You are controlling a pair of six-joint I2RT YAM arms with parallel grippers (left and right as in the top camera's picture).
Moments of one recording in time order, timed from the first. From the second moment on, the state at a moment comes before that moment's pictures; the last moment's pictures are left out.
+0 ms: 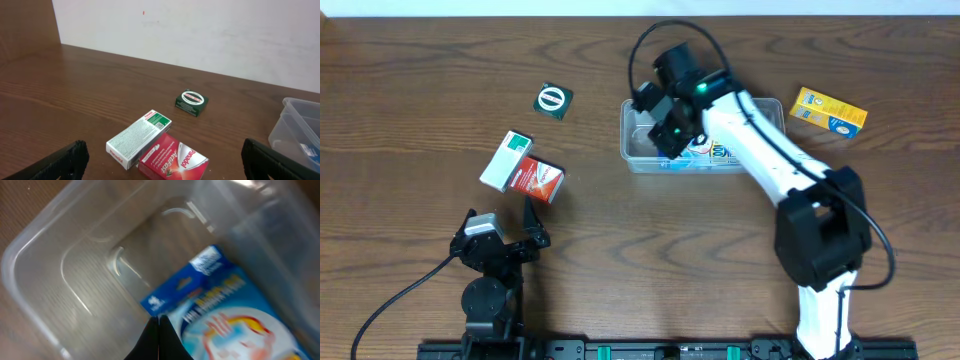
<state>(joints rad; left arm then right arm) -0.04 0.02 0.04 -0.14 -0.20 -0.17 0.52 2.11 1.75 -0.91 -0.16 -0.30</state>
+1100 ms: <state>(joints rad) -0.04 0.02 0.04 -0.14 -0.20 -0.17 0.52 2.18 1.74 -0.87 -0.14 -0.56</state>
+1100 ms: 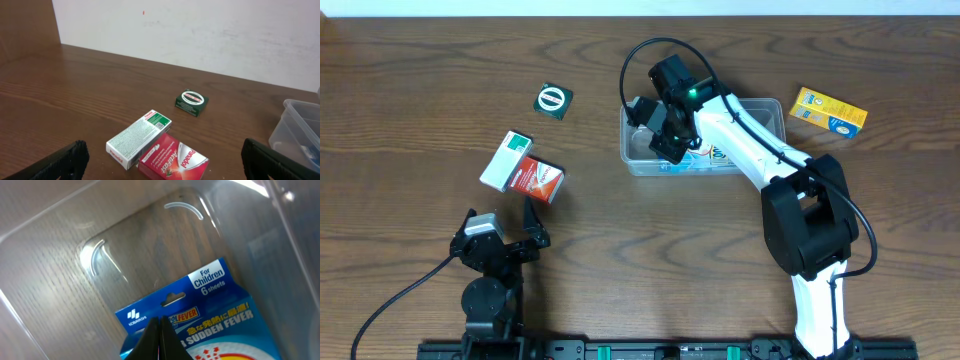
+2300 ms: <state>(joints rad) -0.04 0.02 0.04 -0.14 -0.20 -0.17 0.52 2.18 1.74 -0.87 -0.13 -1.01</state>
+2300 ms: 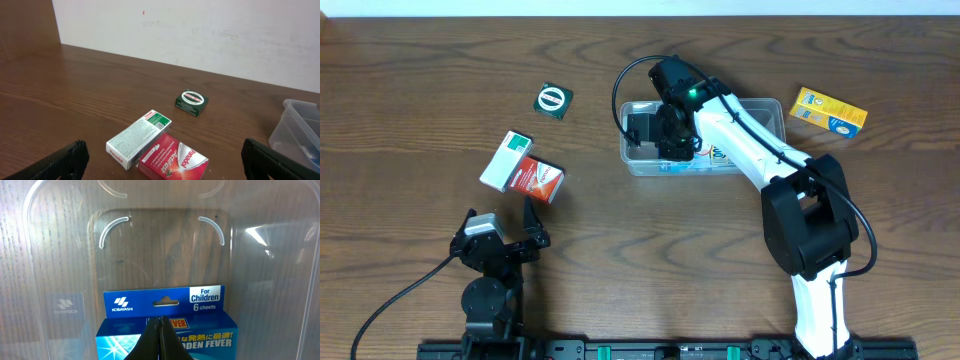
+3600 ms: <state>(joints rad) -0.04 0.02 0.04 -0.14 -0.20 -0.17 0.49 2.21 1.80 -0.96 -0.18 -0.99</state>
